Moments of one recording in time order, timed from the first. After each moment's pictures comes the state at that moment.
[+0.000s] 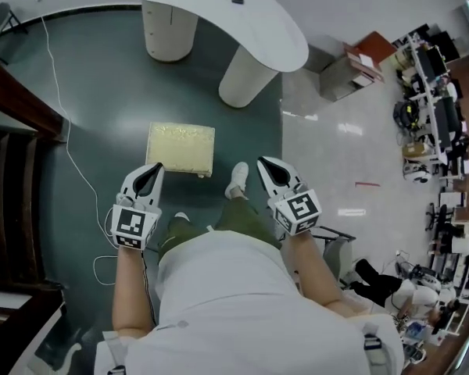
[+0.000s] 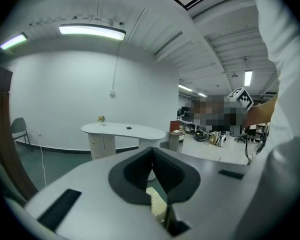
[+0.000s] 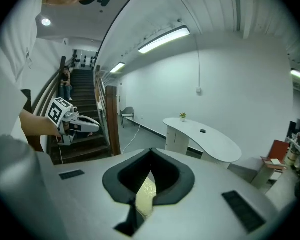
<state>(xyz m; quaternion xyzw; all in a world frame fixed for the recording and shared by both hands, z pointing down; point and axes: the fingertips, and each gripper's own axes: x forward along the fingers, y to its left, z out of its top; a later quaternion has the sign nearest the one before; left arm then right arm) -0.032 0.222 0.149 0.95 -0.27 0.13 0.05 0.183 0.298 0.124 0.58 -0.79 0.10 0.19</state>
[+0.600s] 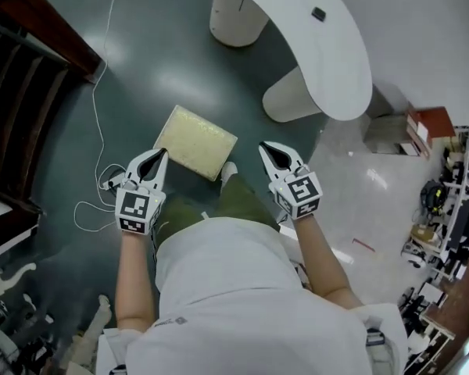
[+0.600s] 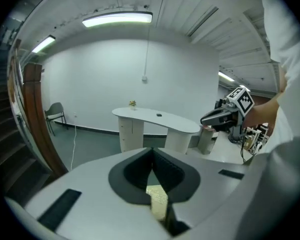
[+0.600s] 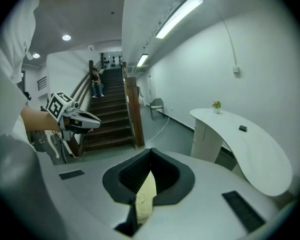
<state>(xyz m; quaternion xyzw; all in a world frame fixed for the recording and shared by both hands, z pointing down) 0.016 0.124 0.196 0.86 -0.46 0.20 0.14 0.240 0.105 0.192 0.38 -0.89 0.13 0.23</state>
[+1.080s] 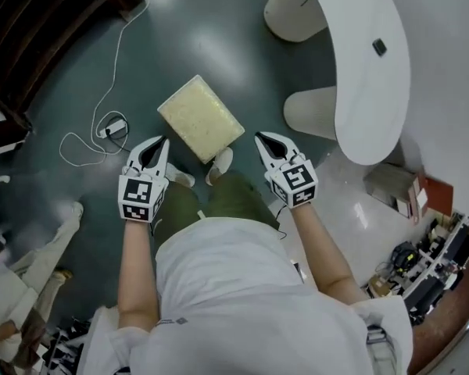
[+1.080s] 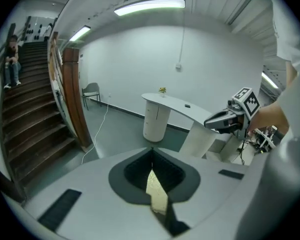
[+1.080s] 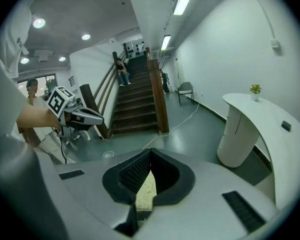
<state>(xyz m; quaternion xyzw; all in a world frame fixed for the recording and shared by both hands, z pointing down) 0.022 0.134 0.254 0.73 -0.60 0.21 0.25 0.217 0.048 0.265 0.18 -0.93 0.16 0.29</state>
